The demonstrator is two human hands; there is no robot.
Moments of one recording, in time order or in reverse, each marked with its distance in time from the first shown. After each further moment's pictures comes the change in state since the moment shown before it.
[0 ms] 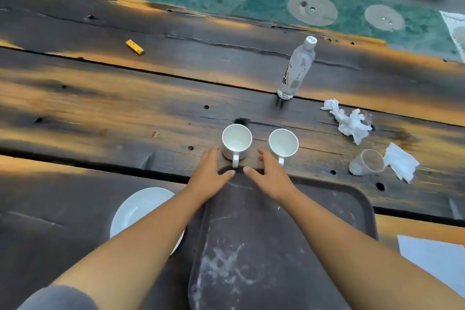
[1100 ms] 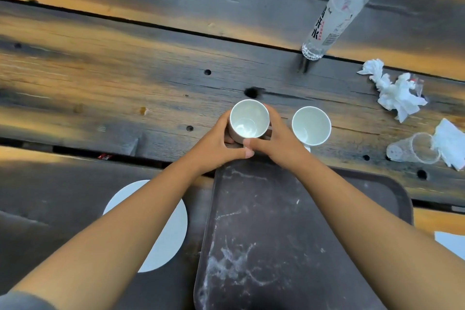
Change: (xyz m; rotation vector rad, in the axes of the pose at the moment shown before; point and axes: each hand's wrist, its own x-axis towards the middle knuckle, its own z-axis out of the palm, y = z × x) left_hand 0.066 -0.021 -0.008 -0.412 -0.300 0.028; right_hand 0.079 -0.008 0.002 0.217 -0.101 -0.093
